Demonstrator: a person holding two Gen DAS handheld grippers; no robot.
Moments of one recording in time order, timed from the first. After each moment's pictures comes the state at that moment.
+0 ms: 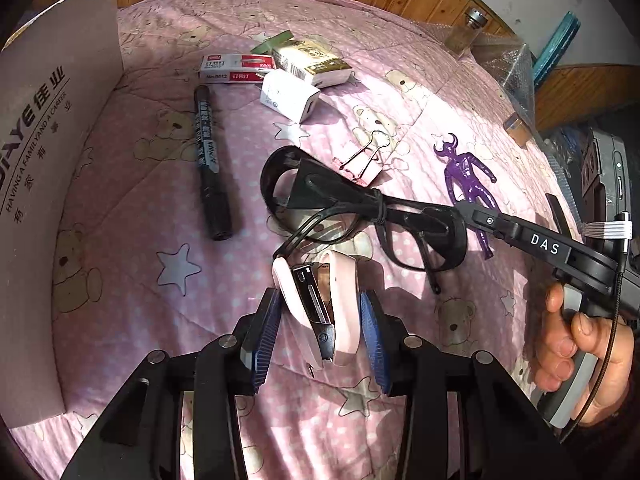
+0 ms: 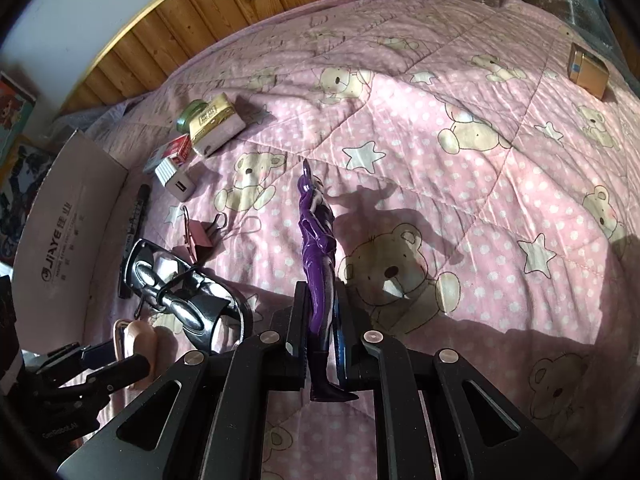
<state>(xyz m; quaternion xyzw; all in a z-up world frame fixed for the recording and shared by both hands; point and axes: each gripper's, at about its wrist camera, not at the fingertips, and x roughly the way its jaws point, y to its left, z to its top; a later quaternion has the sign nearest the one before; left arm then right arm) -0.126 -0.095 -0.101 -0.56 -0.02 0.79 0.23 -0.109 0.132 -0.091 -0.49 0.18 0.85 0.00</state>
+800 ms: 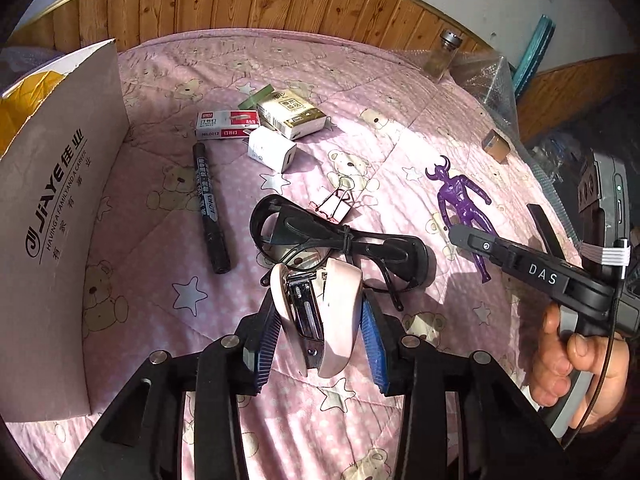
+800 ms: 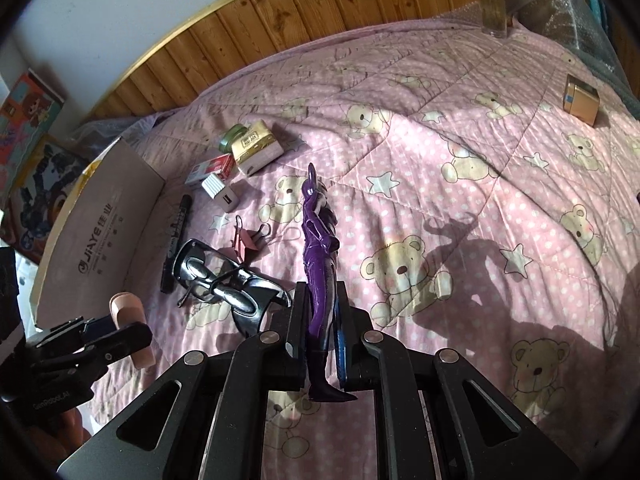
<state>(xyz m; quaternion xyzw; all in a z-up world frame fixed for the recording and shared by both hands) -0.109 -0.098 -0.053 -0.50 -0.02 0.83 0.25 -0.079 0.121 -0.046 -0.45 0.17 0.88 -0.02</state>
